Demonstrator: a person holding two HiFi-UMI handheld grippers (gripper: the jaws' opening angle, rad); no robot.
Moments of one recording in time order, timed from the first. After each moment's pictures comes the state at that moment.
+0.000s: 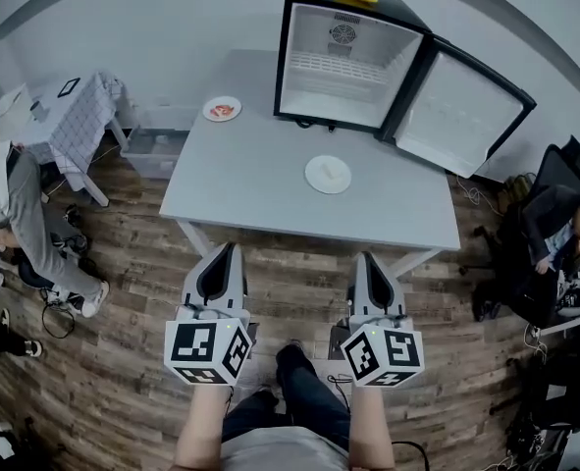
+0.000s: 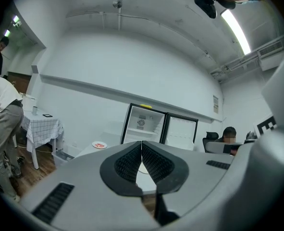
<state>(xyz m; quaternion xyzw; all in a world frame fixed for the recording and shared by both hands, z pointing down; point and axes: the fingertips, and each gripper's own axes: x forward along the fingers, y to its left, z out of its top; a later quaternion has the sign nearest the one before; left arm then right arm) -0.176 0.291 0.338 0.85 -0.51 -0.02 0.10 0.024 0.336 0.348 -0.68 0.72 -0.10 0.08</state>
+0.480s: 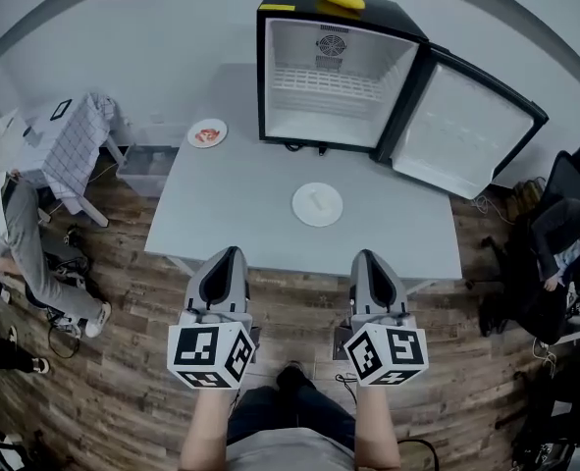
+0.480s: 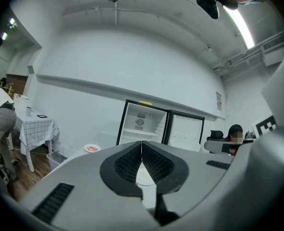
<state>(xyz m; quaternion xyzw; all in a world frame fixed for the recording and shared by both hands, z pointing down) -0.110 0.201 0.333 0.85 -0.52 -0.01 0.10 0.089 0.239 0.344 -0.68 0.73 -0.11 0.08</state>
